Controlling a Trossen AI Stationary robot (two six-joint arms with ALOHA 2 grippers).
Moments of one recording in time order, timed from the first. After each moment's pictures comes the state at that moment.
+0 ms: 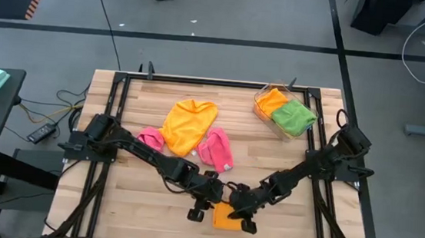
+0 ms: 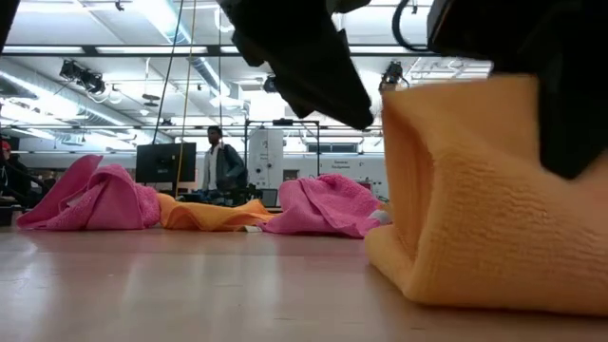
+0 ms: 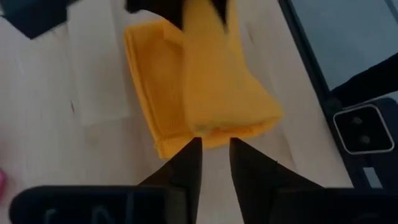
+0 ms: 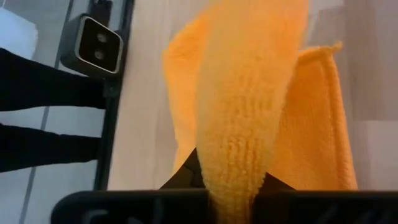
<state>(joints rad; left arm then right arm) -0.35 1.98 1.43 -0.31 0.09 -0.18 0.54 1.76 0.89 0.04 -0.09 0.63</state>
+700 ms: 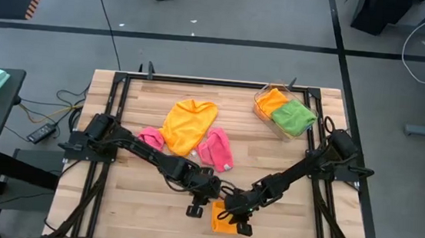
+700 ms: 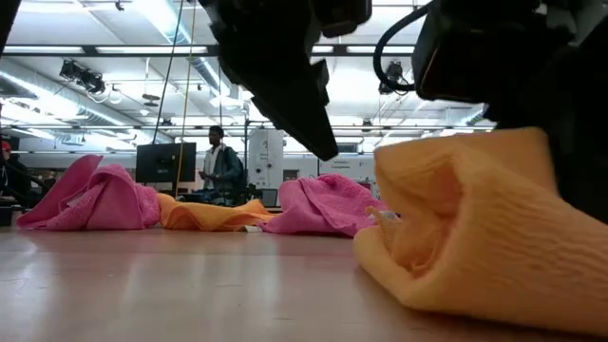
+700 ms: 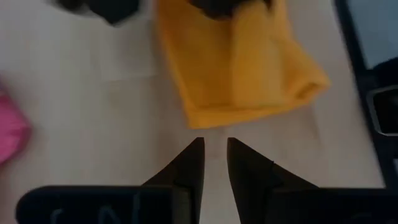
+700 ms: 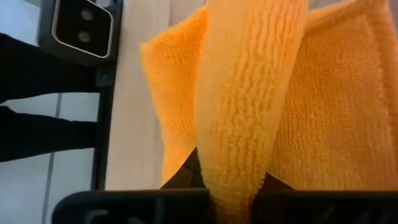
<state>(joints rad) -0.34 1.98 1.43 -0.42 0.06 -0.22 0.52 1.88 0.94 0.07 -0.19 0.66</state>
